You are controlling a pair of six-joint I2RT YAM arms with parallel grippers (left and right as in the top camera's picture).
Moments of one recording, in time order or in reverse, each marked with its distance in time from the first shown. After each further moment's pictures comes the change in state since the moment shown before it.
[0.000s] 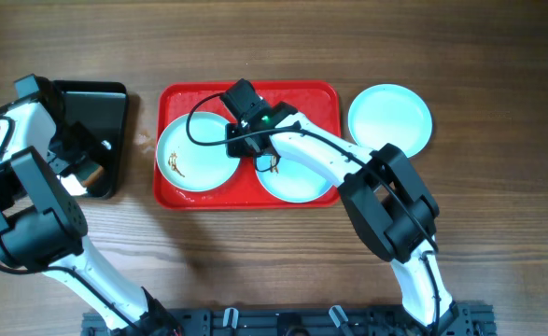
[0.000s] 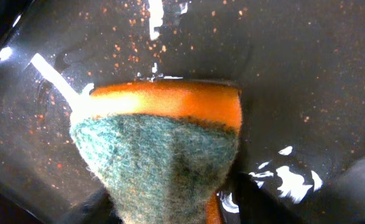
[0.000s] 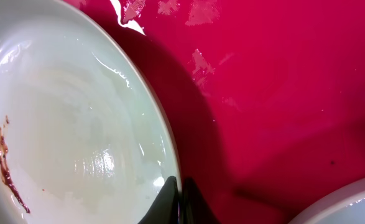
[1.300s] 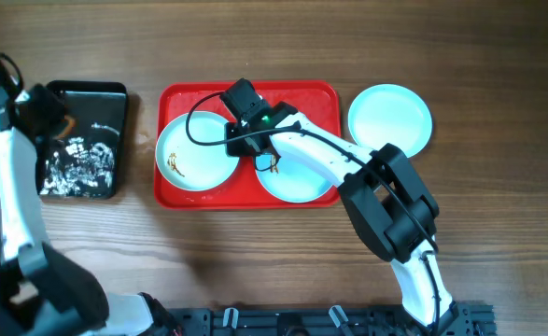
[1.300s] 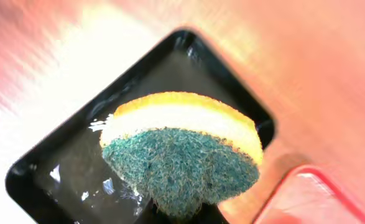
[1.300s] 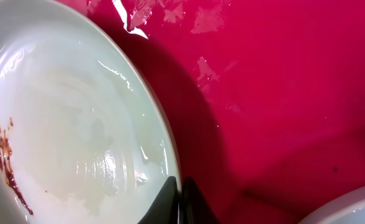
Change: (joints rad) left arm 0.012 -0.440 -0.056 0.158 0.113 -0.008; right arm 0.000 0.000 0.000 0.014 0.000 0.000
